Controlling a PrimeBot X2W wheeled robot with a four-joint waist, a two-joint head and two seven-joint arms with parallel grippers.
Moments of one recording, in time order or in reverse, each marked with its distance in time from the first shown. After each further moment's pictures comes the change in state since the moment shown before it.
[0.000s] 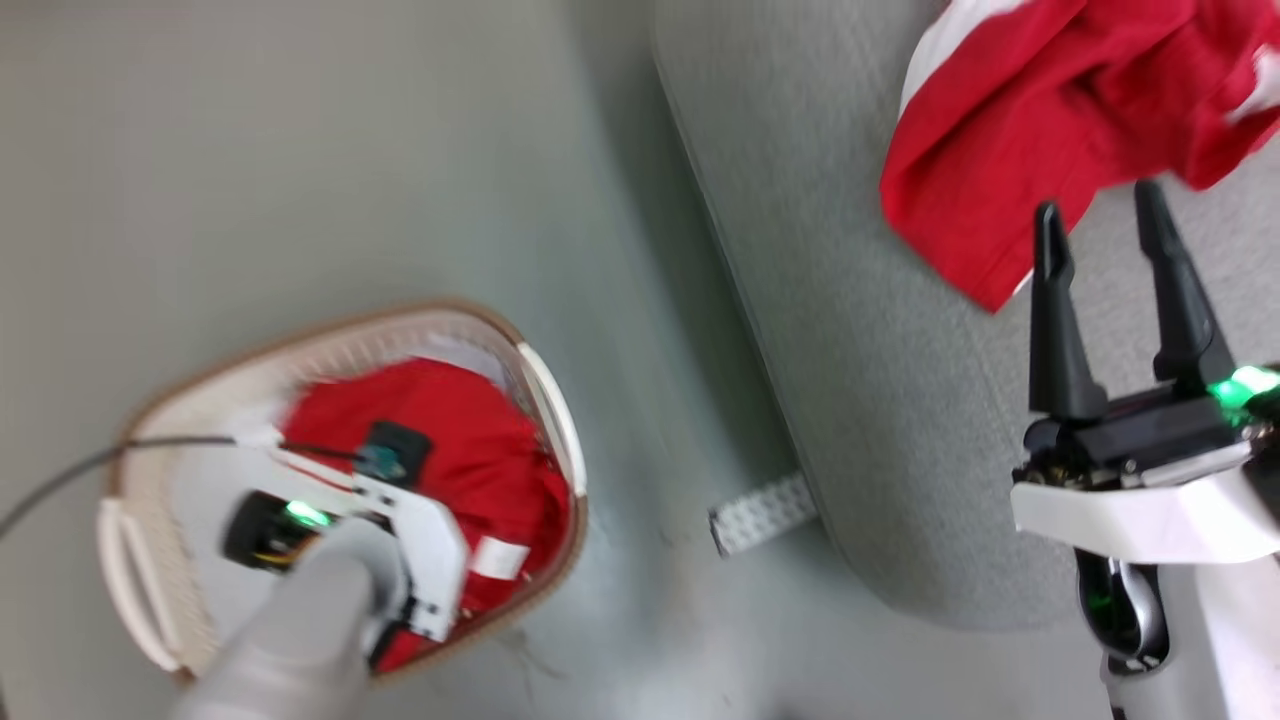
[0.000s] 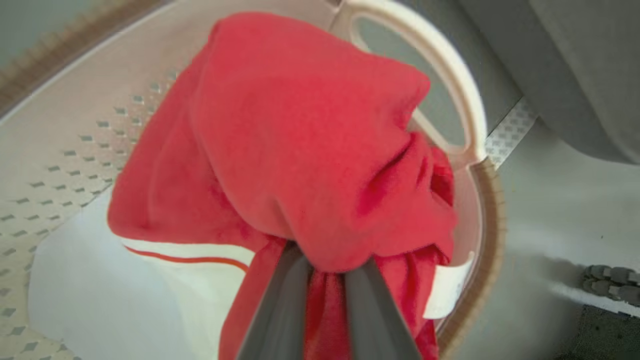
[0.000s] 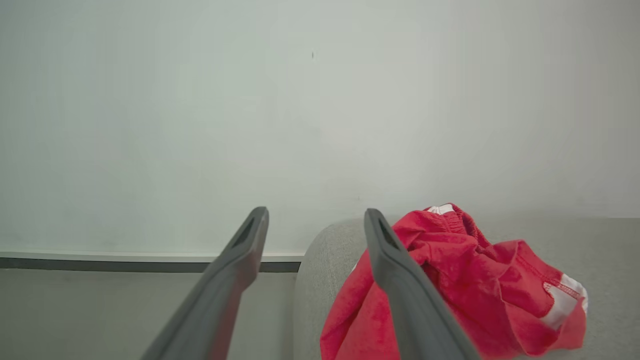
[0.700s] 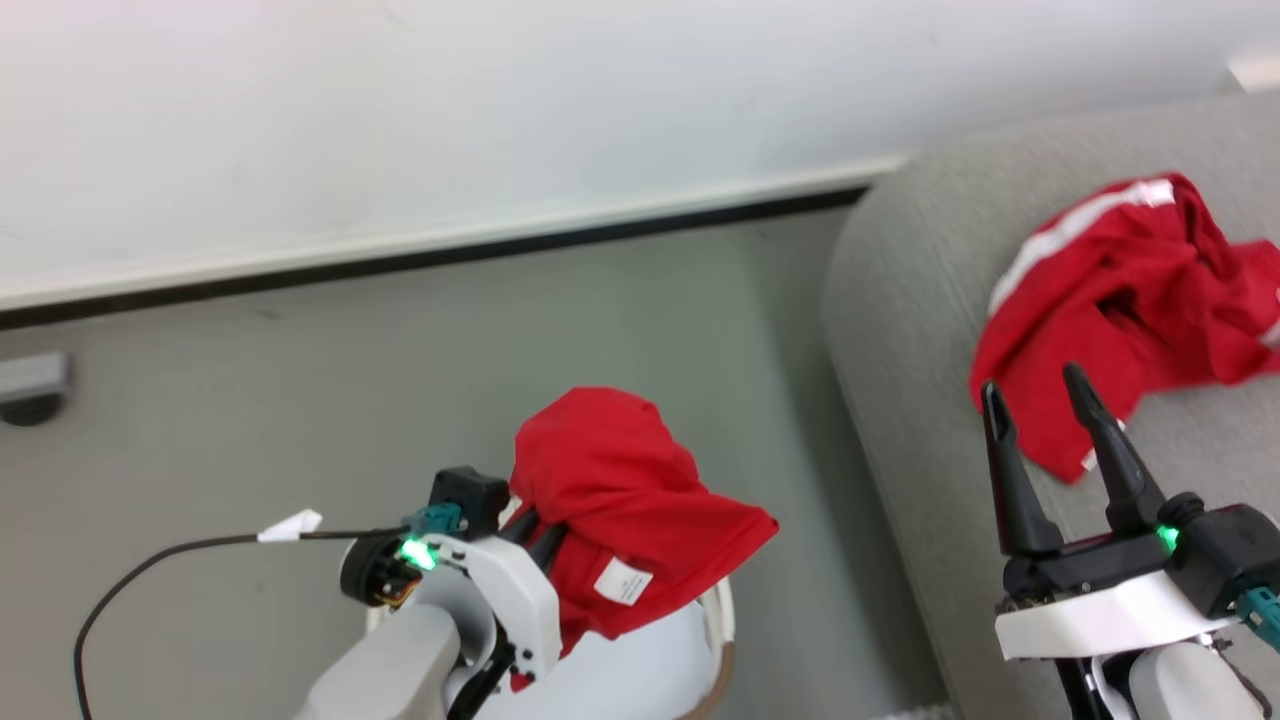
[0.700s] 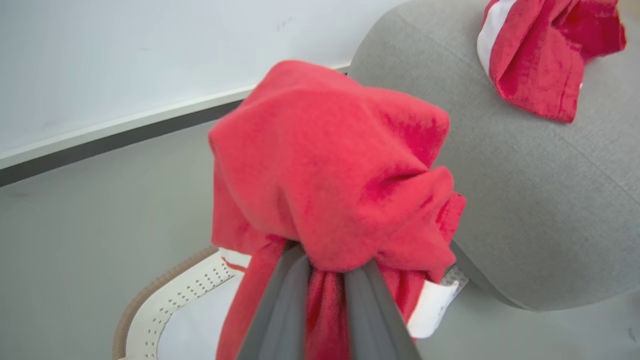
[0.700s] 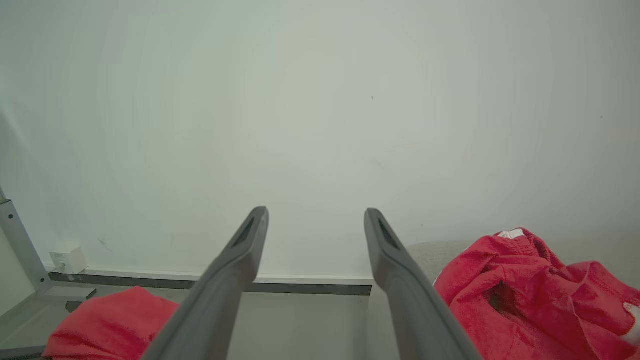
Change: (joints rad) left arm 0.139 -0.042 -0.075 -0.246 -0.210 -0.002 -0.179; right arm 0.160 -0.064 0.050 0.157 0.025 0.000 -0.002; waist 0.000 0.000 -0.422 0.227
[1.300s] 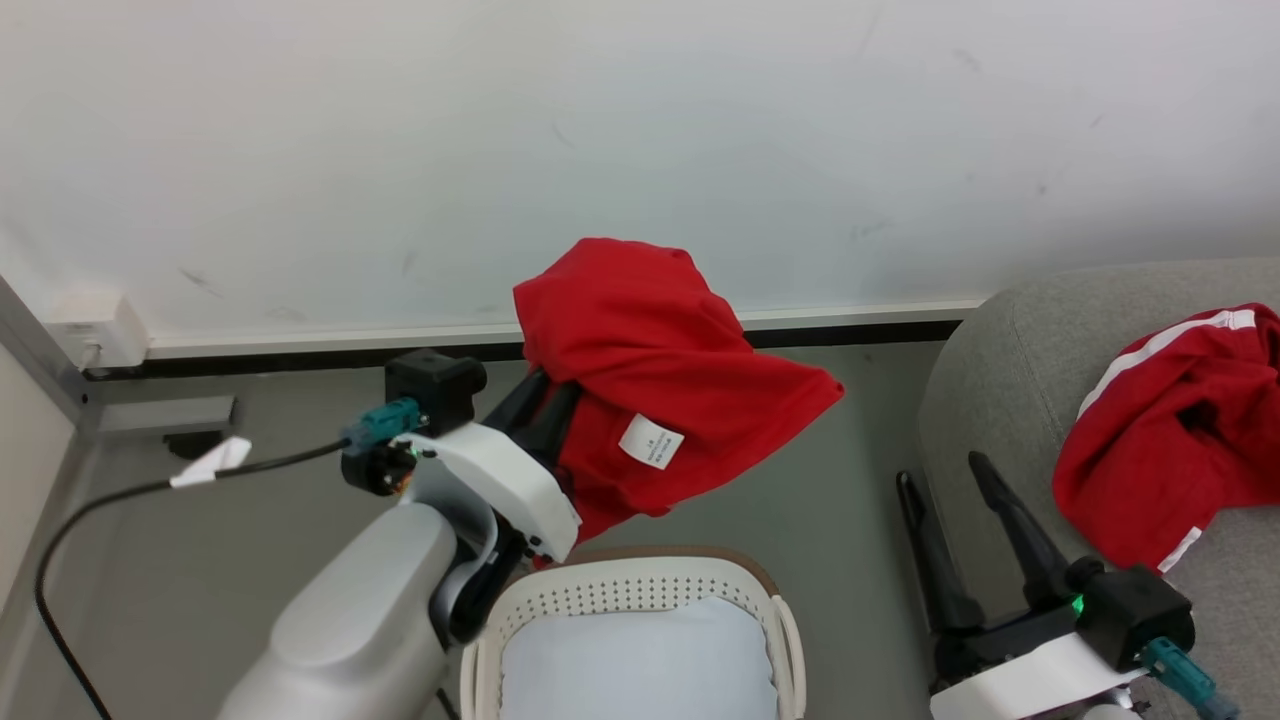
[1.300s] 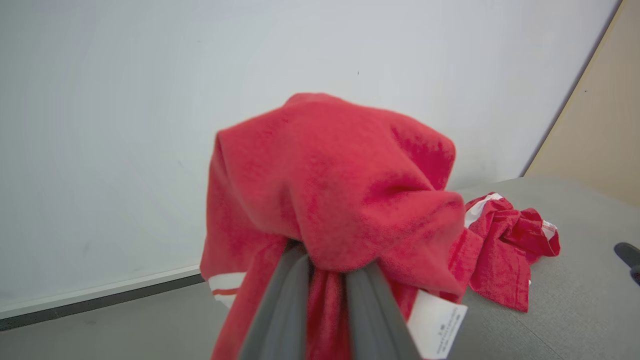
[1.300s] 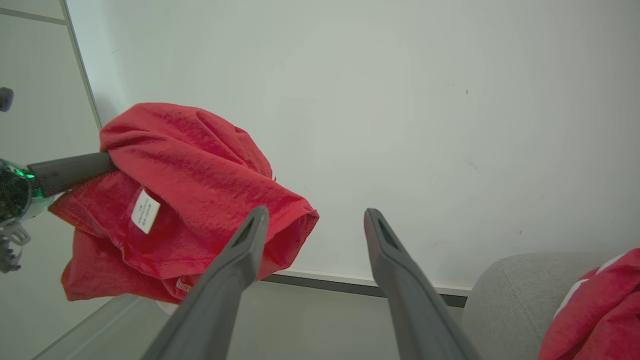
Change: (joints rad) left arm -0.027 0.061 0.130 -0.368 -0.084 0.049 0.021; right arm 0.063 0.020 0.111 0.078 0.040 0.000 0.000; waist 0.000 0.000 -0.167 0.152
